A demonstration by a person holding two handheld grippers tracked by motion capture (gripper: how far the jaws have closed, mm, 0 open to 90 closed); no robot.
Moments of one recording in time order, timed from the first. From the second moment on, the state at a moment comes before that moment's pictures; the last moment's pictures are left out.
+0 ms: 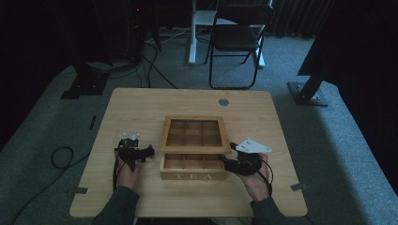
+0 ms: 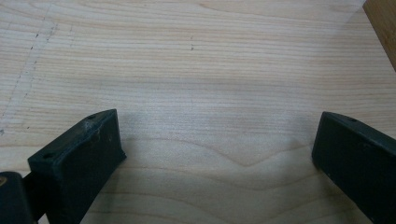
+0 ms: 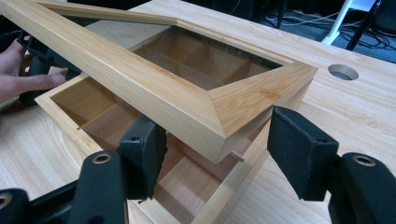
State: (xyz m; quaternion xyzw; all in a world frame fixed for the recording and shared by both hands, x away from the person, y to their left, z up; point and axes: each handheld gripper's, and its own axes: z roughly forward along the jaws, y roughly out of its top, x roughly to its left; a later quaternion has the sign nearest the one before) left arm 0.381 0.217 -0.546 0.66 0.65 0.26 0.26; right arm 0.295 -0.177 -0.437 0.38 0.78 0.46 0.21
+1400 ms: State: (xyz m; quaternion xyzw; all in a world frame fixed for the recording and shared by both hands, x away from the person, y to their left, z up) left arm 0.381 0.217 -0.546 0.66 0.65 0.26 0.26; right arm 0.283 -0.181 -0.464 0.38 0.79 0.45 0.19
